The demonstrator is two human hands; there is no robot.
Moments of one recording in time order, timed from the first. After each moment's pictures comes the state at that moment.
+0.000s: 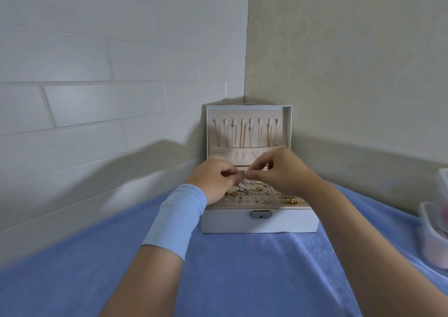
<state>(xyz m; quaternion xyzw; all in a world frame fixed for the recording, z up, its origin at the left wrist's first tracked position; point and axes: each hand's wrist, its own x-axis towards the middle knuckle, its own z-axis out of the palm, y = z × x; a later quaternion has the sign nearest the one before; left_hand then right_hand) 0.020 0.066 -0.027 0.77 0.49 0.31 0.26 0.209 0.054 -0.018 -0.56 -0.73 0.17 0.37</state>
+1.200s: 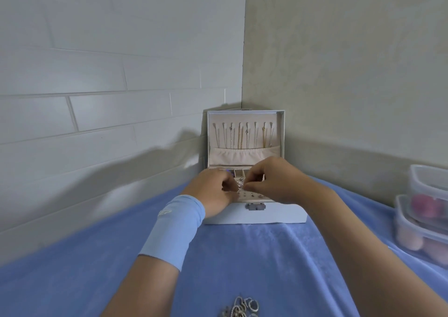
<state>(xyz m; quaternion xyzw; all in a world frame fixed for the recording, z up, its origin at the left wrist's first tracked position) 0.006 0.028 -0.029 0.82 0.50 0.24 0.15 0.195 0.009 -0.007 -0.57 -0.77 0.12 0.25</state>
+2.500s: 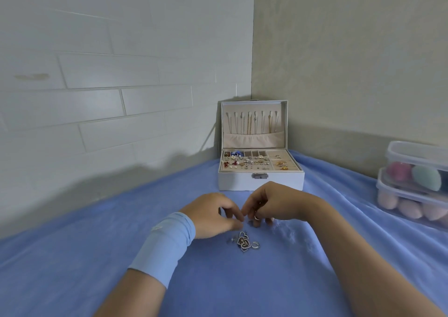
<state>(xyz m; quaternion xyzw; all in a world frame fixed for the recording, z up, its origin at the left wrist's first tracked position) -0.035 -0.097 -0.070 0.84 0.49 0.15 0.20 0.177 -0.084 -0.062 -0.51 -0.75 0.38 0.17</state>
